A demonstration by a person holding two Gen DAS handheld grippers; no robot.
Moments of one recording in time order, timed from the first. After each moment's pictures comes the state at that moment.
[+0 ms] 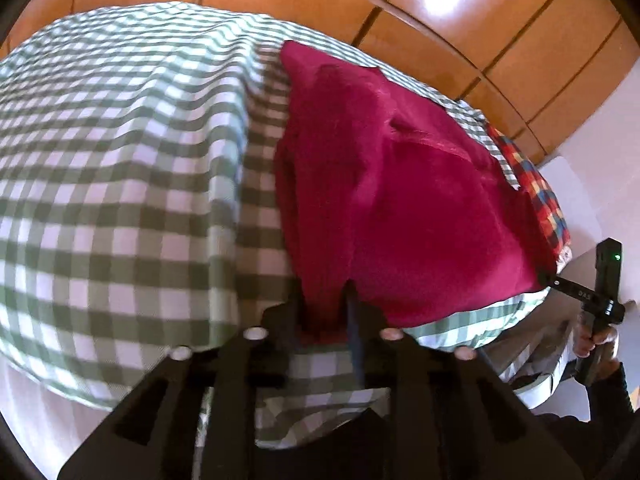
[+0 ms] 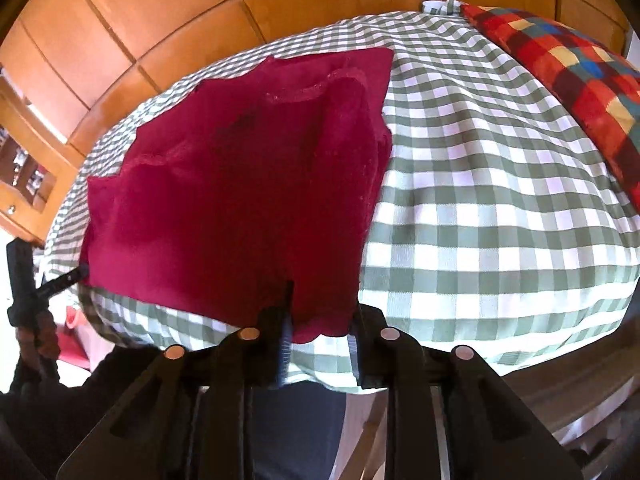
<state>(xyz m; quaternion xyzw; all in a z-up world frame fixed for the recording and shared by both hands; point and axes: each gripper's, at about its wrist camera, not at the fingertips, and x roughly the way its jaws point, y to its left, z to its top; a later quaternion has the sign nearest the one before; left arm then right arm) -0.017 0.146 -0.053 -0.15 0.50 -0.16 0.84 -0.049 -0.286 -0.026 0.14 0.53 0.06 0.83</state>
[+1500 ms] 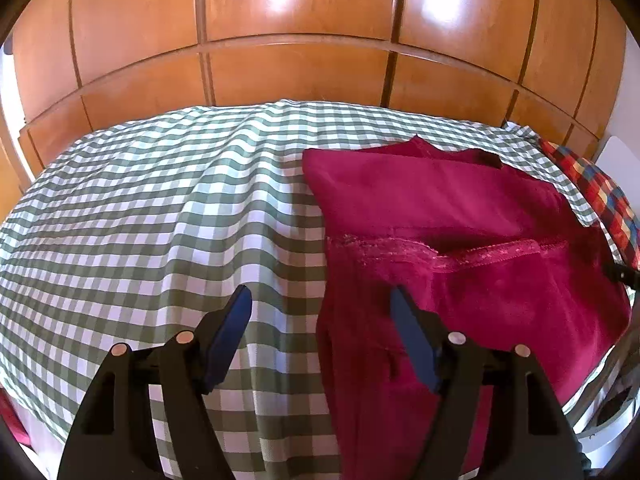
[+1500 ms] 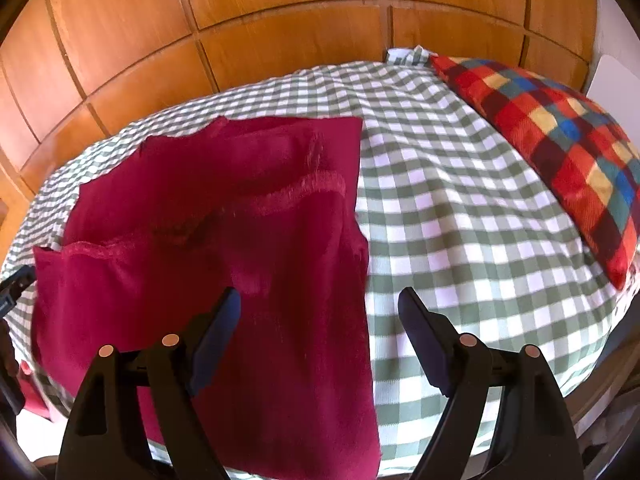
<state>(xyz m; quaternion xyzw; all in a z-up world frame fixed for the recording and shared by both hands) 0.064 0.113 -0.011 0.00 0.41 -0.06 0.91 0.013 -0.276 -0.014 0.09 0.47 -0.05 0.88</state>
